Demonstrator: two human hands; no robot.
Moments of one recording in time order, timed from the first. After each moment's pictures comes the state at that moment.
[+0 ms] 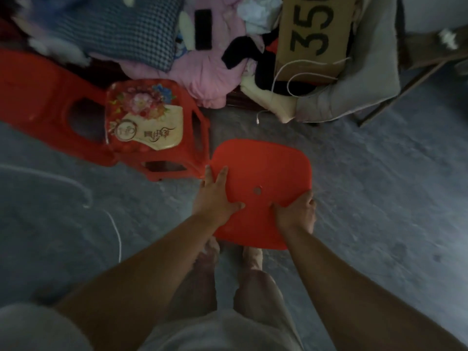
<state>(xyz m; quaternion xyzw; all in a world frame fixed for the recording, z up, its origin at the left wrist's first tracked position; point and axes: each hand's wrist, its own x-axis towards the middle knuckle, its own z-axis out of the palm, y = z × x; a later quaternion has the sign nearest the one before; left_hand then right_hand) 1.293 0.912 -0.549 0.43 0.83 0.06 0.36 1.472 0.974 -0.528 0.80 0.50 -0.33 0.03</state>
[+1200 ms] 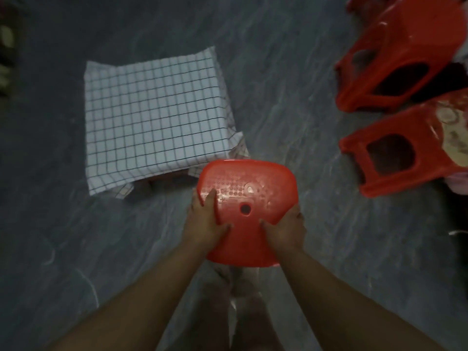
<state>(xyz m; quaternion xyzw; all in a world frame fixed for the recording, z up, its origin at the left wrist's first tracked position) 1.479 0.238 -0.555 -0.22 0.91 0.29 0.22 1.445 0.432 -0.532 0.26 0.88 -0.29 0.26</state>
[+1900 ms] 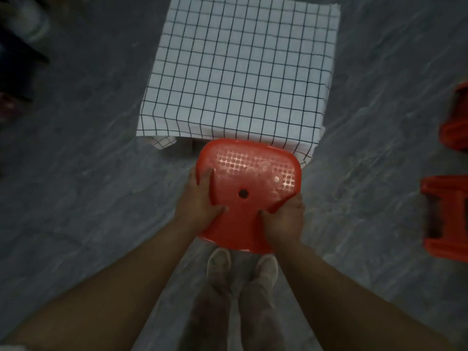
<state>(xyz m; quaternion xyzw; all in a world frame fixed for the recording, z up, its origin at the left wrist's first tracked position) 1.528 0.067 -0.672 -0.34 0.87 0.30 0.17 1.445 0.247 -0.659 0.12 0.91 -0.26 0.30</state>
